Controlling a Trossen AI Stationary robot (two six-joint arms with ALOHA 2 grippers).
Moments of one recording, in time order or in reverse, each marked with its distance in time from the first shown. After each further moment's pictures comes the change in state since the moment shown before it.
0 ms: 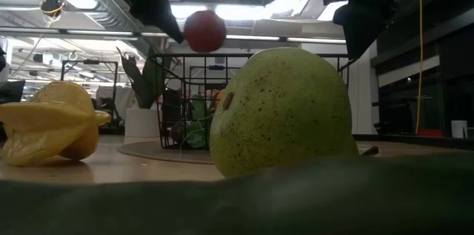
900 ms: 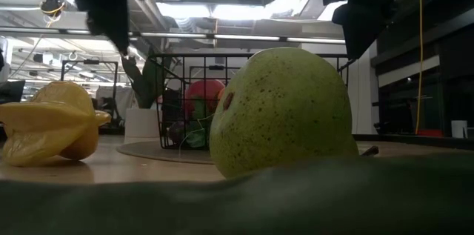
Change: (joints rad) left arm -0.224 -0.037 0.000 -0.358 0.093 -0.592; right arm 0.000 0.000 0.000 0.010 -0.009 0.003
